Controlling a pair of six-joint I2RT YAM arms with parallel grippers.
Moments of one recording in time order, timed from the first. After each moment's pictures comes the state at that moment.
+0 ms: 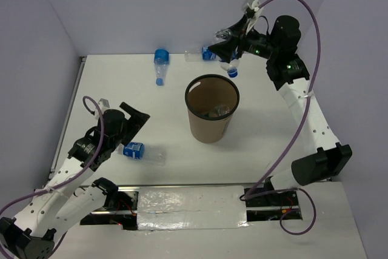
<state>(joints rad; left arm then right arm) -0.48 0.74 0.74 -0.60 -0.26 -1.19 0.21 1.47 1.68 -0.15 -0.84 0.03</state>
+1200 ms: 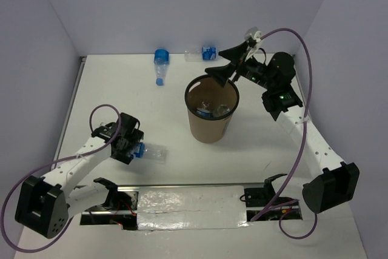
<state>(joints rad) -0.38 1.04 0.65 -0.84 -0.26 -1.55 0.31 1.22 1.16 0.25 -0.68 0.19</state>
